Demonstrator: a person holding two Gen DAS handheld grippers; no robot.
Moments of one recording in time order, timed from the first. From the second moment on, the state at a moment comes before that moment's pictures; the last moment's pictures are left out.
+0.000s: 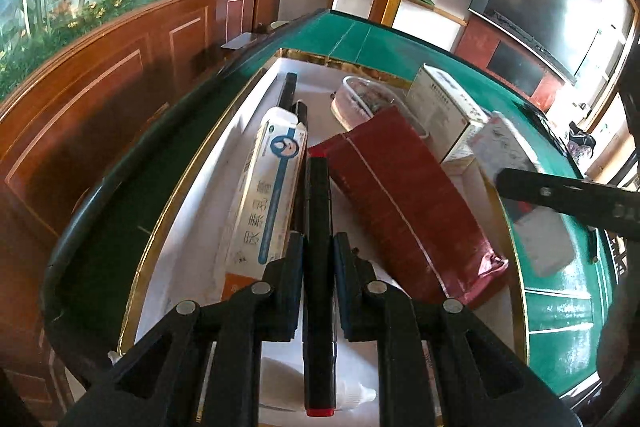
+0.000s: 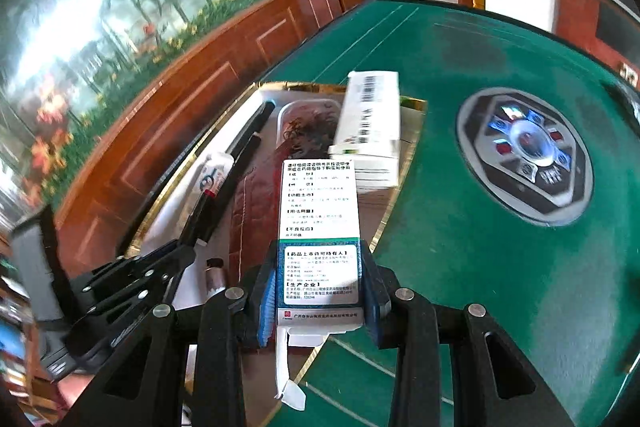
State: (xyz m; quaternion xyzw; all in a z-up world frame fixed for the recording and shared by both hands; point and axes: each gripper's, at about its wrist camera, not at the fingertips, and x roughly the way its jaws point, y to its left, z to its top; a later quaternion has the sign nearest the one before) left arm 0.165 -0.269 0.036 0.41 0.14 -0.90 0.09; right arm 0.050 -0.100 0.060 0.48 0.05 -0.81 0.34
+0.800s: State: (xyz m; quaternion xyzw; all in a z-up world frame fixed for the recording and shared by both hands) left arm 0.189 -0.270 0.070 0.34 0.08 -0.92 0.17; right arm 0.041 -0.153 0.024 0.47 0.16 -0.82 0.27
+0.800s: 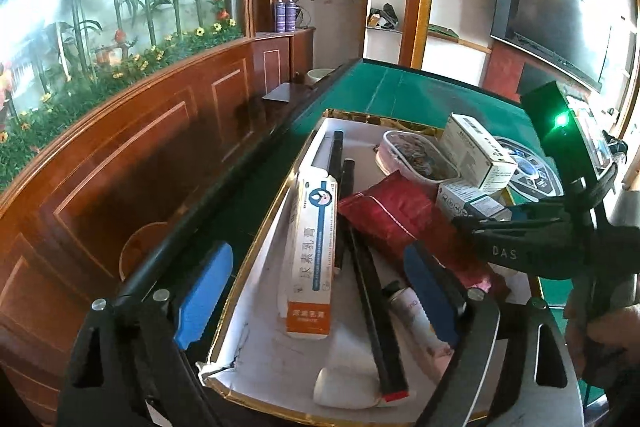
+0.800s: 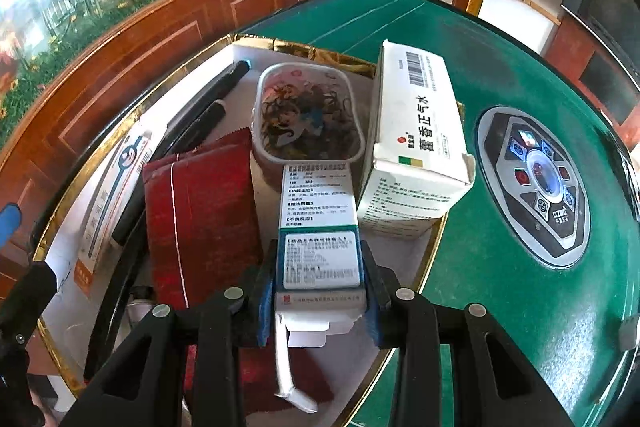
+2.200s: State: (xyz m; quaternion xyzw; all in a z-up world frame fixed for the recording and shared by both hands) left arm 0.115 -0.075 0.095 0.36 -0.11 -0.92 0.08; right arm 0.029 0.247 0.062 0.41 -0.16 -0.89 0.09
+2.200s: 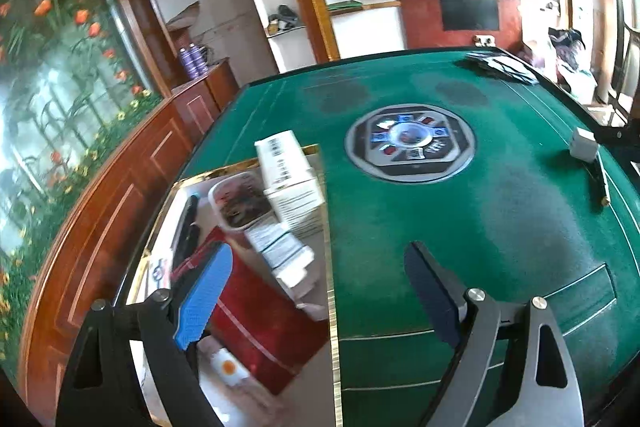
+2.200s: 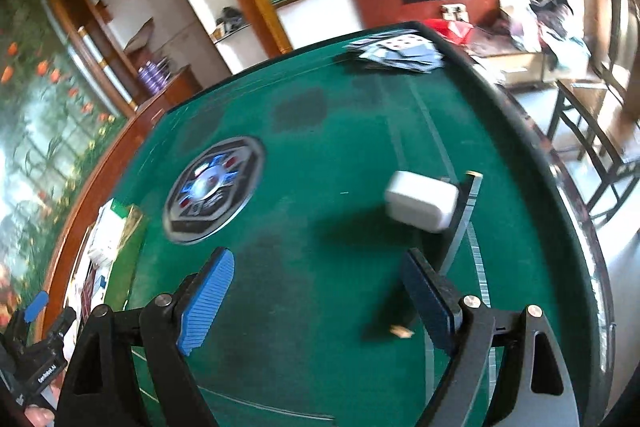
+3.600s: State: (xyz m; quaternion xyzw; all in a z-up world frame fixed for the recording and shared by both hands) left arm -0.083 0.198 0.048 0.42 -0.08 -0.89 -0.16; right arm 0.050 0.388 0.031 0.31 -0.37 -0.87 -0.08
